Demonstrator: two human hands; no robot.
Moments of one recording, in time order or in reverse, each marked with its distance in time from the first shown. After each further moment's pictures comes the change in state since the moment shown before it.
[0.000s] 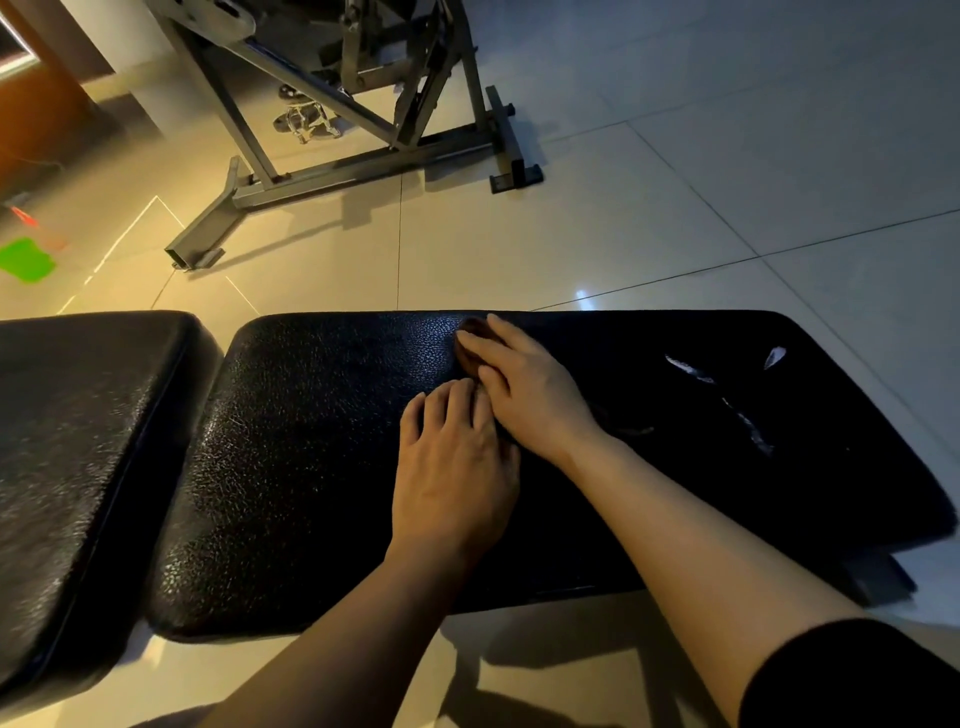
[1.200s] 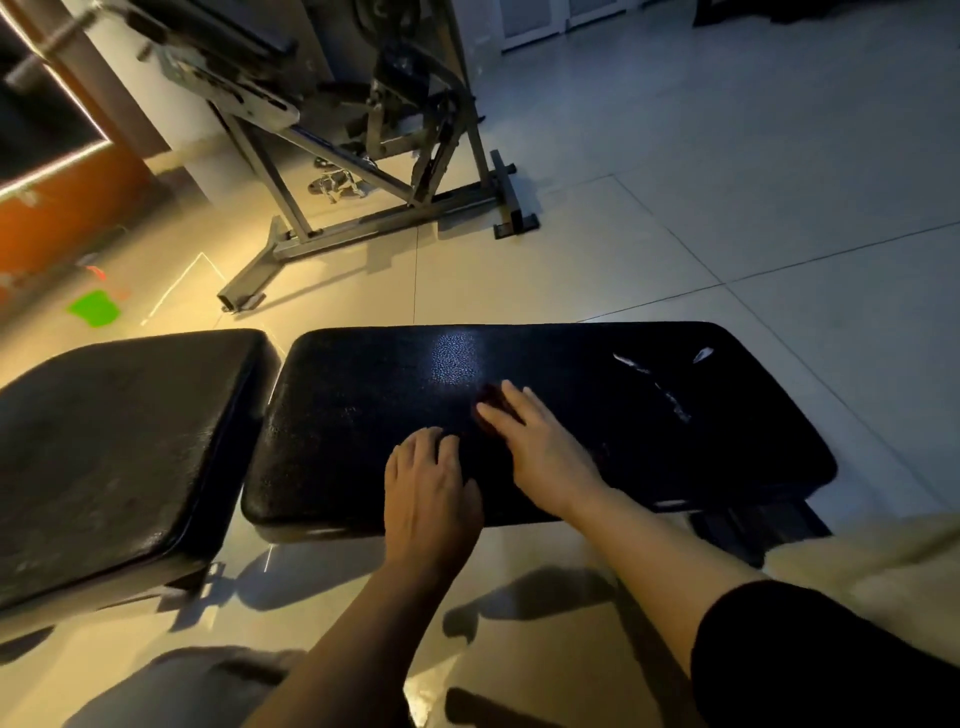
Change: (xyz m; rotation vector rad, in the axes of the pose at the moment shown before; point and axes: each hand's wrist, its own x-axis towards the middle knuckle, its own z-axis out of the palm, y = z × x) left_hand -0.091 0.017 -0.038 -0.122 0.025 -0.133; right_hand -0.117 -0.005 -0.020 -0.192 -0.113 -0.013
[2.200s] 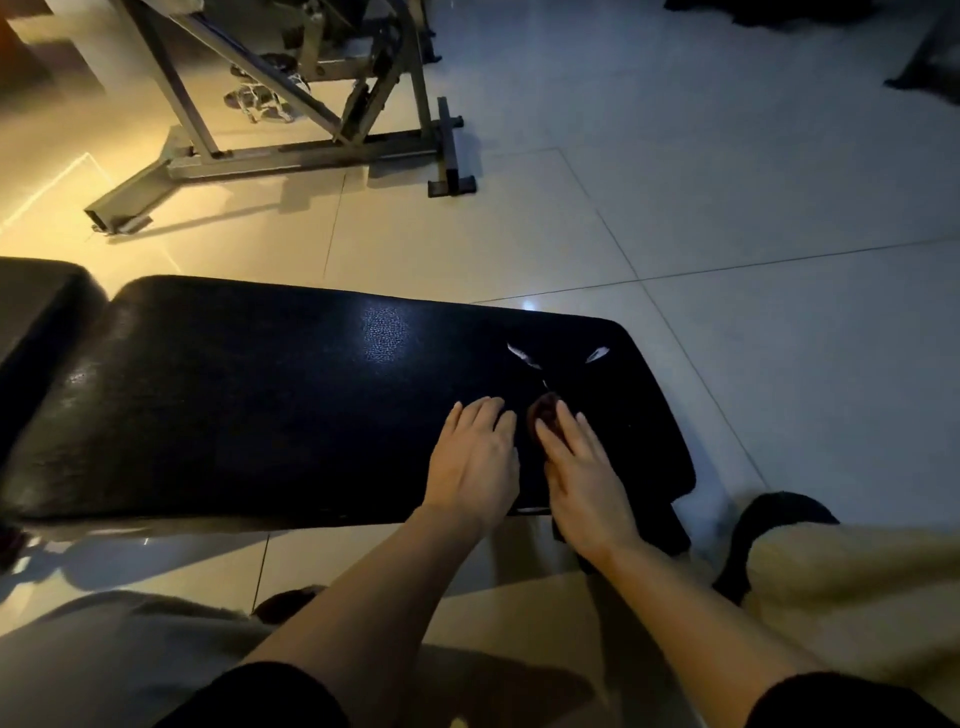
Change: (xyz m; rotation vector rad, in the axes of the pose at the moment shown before) left_hand 0.048 0.149 0.064 -0.148 -0.171 0.260; right_hand -0.082 0.139 -0.048 -0.098 0.038 0.230
